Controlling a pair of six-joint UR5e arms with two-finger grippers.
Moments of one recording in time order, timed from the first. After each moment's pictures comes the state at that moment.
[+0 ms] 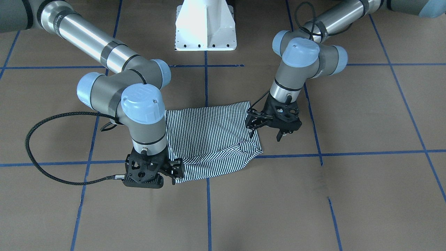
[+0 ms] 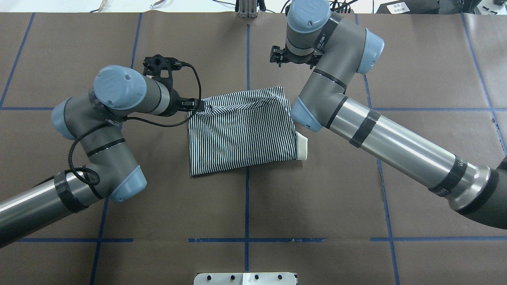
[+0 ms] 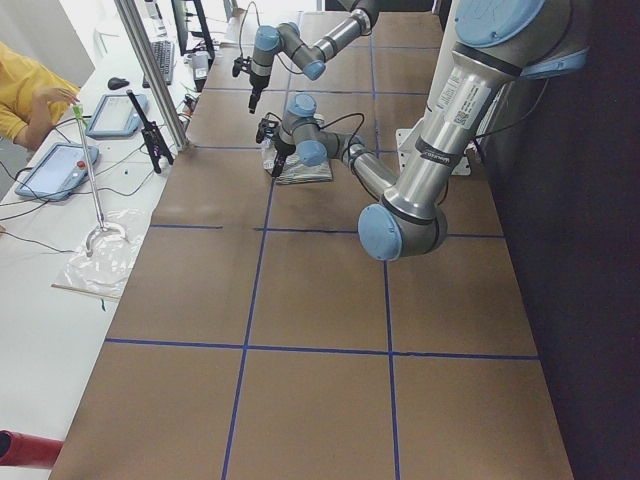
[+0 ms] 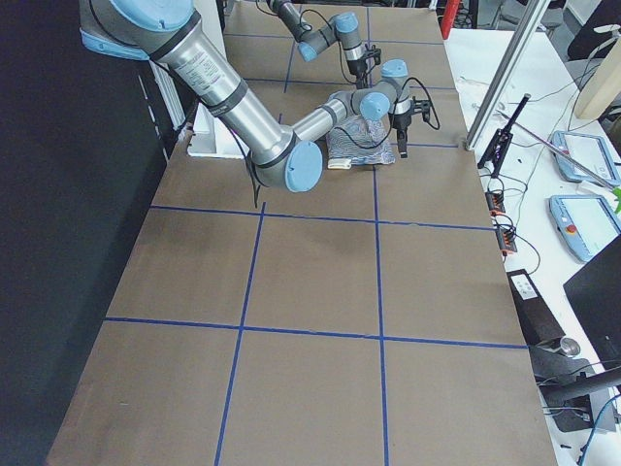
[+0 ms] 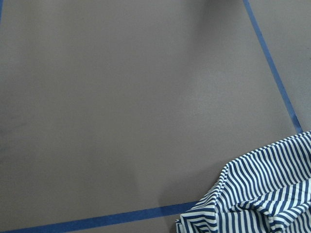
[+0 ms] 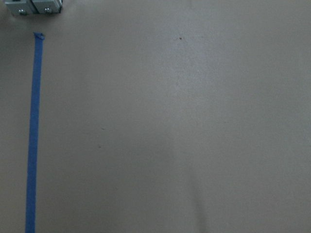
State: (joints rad) left arm -0.63 -2.13 -1.55 -2.03 -1.72 -1.10; right arm 0.78 -0.70 1.23 -1.37 1.78 1.10
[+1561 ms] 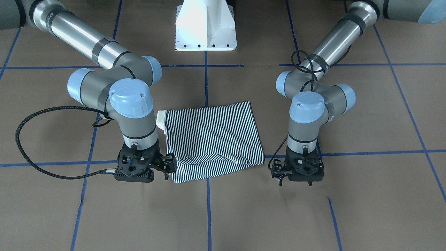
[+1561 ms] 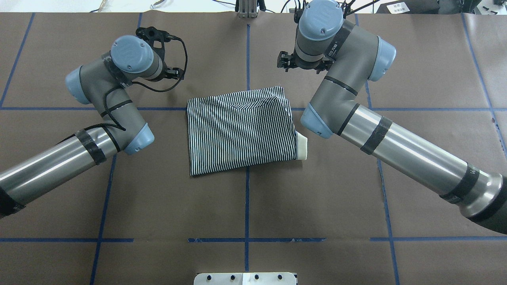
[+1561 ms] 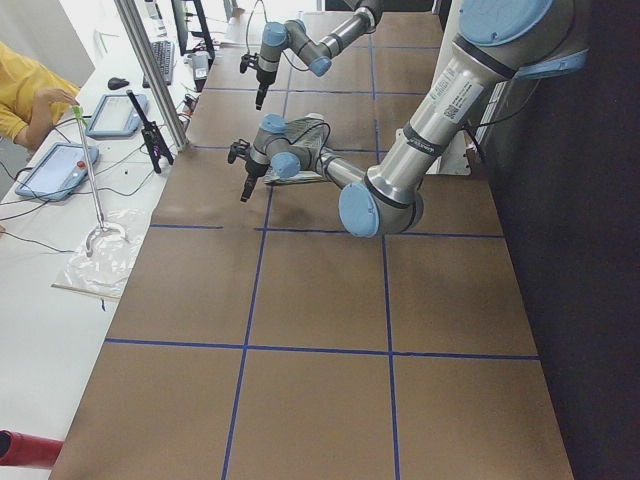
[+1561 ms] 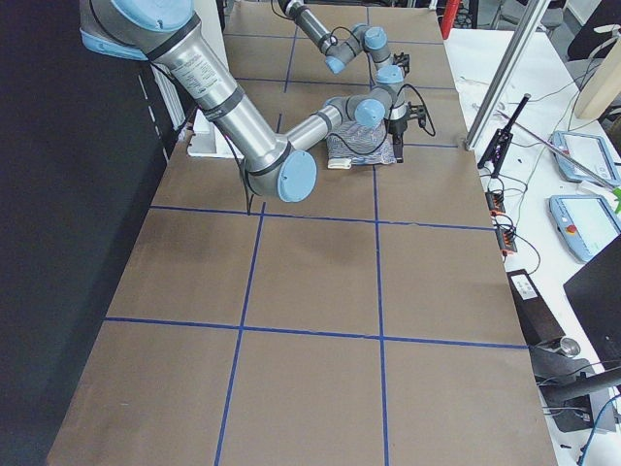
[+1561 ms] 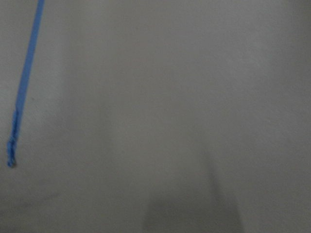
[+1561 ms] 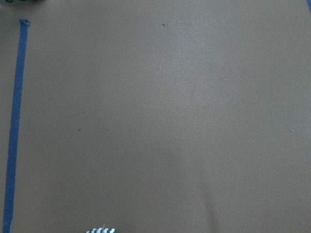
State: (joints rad) left arm -0.80 -2.28 -1.19 -2.07 -1.66 -0.89; right arm 0.78 -0.75 1.28 -1.37 1.79 1.10
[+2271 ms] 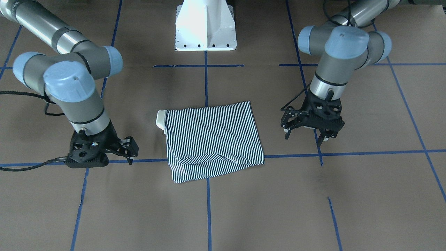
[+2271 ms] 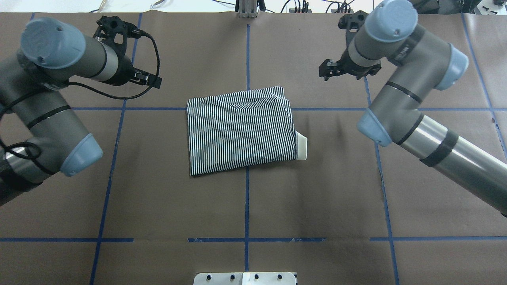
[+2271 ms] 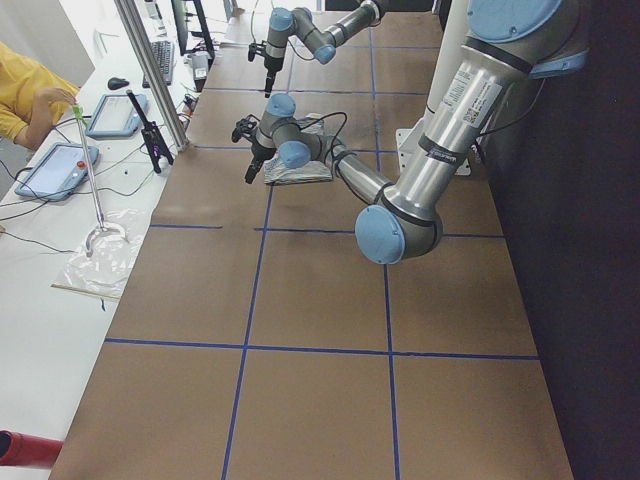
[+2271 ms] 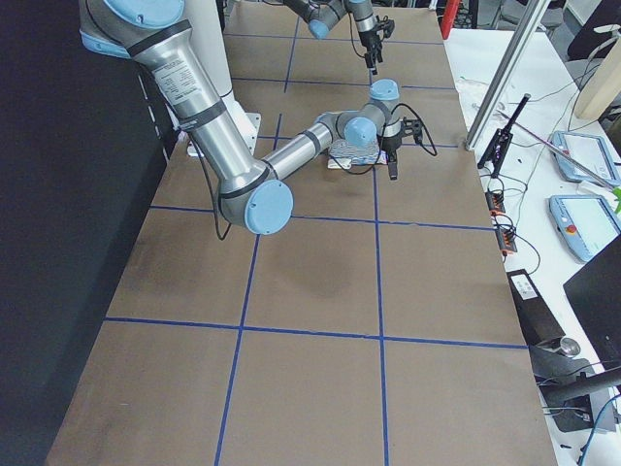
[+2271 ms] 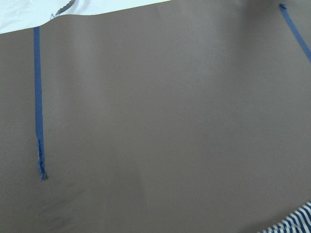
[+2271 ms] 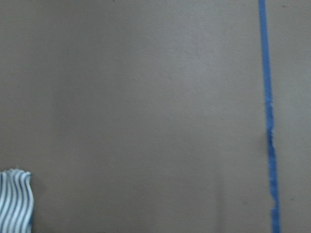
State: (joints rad) left arm -0.83 -2.00 -1.80 -1.84 -1.83 -0.72; right arm 0.88 -1.05 1.58 -1.38 1.93 0.89
